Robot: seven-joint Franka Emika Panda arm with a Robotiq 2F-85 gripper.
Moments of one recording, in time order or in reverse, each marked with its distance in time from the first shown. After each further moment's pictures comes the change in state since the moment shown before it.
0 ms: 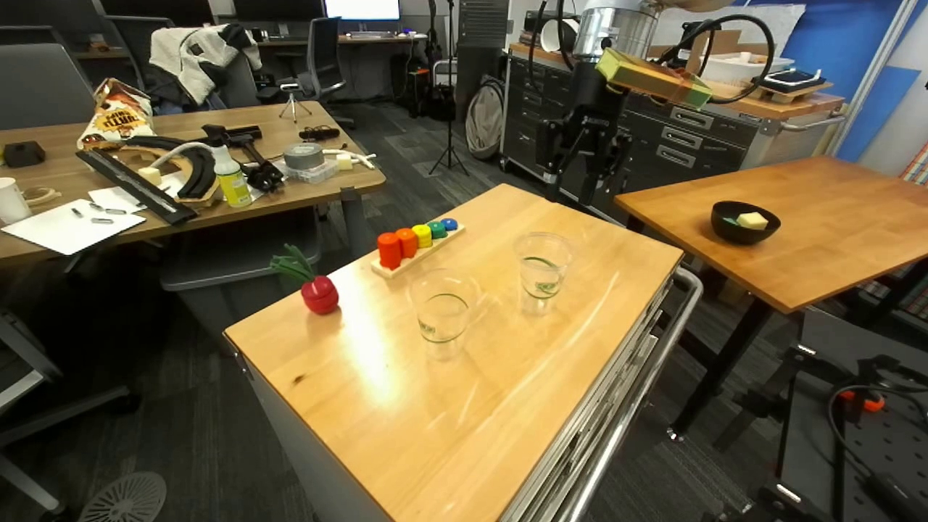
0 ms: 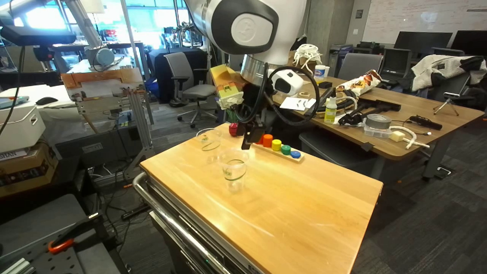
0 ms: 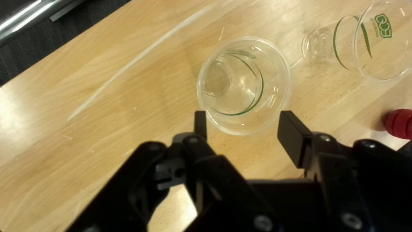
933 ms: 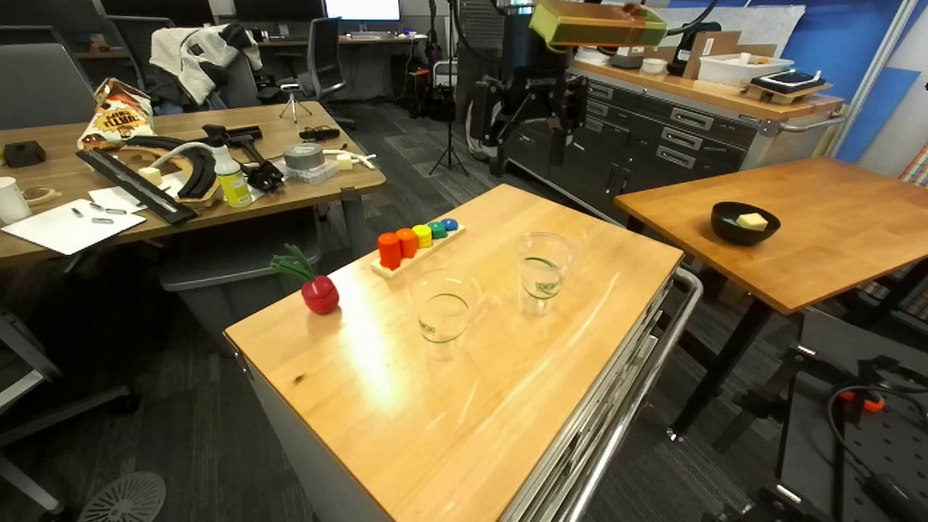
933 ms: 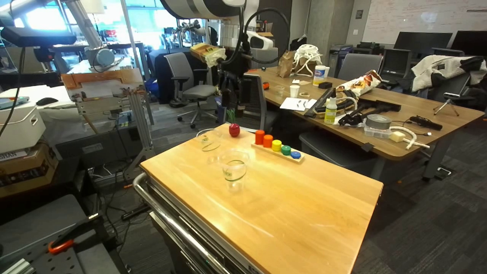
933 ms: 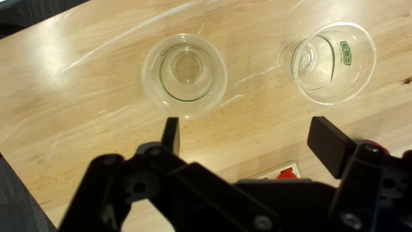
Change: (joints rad) arm 0.158 0.006 0.047 0.166 -0.291 -0.135 0.221
